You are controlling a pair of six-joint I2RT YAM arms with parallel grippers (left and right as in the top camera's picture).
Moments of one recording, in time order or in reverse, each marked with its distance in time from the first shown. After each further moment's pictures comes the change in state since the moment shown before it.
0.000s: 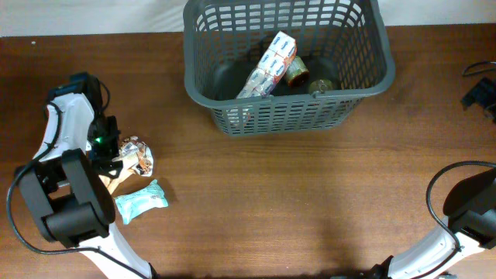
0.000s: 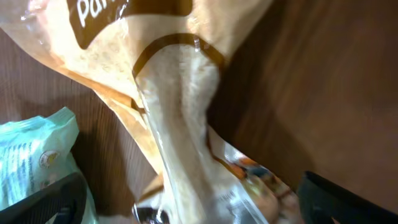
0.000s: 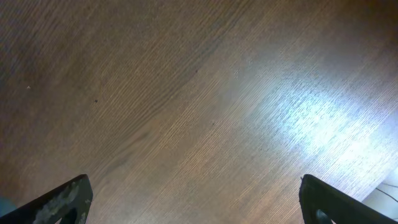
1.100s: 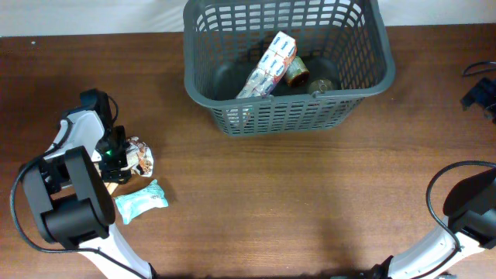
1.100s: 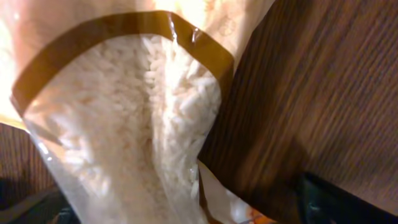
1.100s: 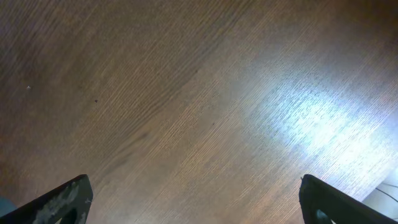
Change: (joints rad) left arm 0.000 -0.006 -0.209 0.284 0.009 0.033; right arm 0.000 0.000 0.000 0.000 0.000 0.000
